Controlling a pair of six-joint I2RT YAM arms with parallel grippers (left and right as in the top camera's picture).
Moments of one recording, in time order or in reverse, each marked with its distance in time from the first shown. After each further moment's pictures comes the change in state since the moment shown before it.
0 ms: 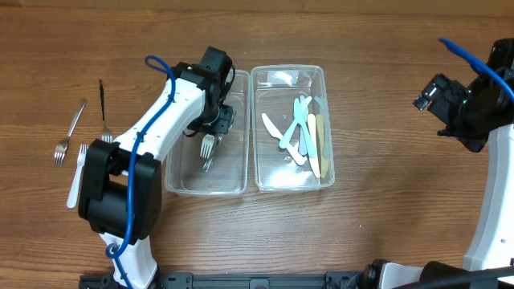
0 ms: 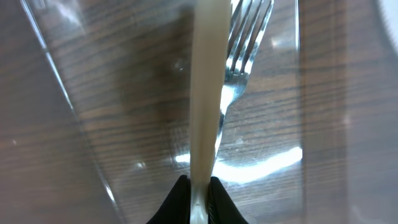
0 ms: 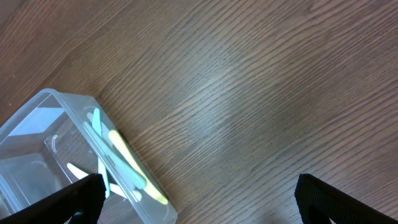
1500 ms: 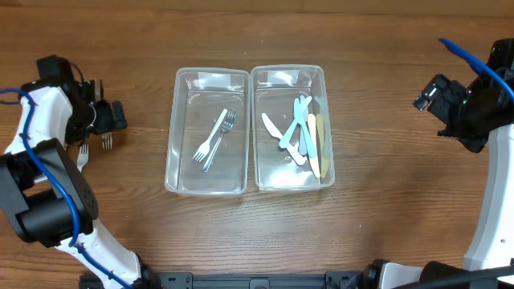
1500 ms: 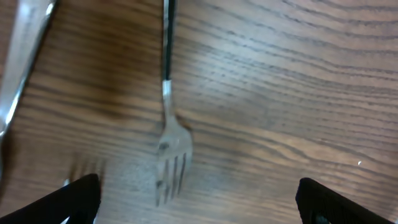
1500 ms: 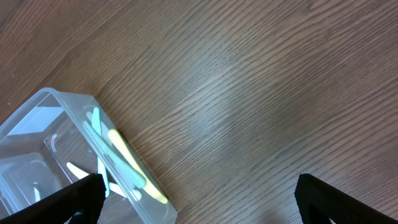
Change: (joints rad) left arm 0.718 -0.005 -0.108 0.150 0.089 0.203; right arm 0.000 0.000 0.000 -0.003 0.000 -0.001
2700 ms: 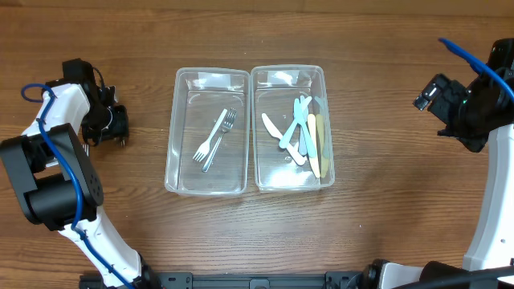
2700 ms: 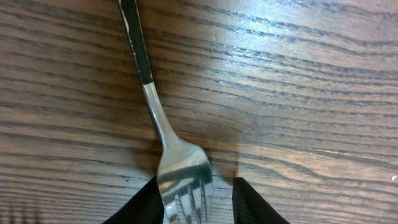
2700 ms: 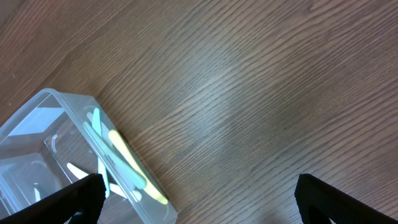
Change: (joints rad) left arm -0.058 0.096 0.000 0.010 -0.029 0.021; right arm 0.000 0.000 0.000 0.003 0.000 0.000
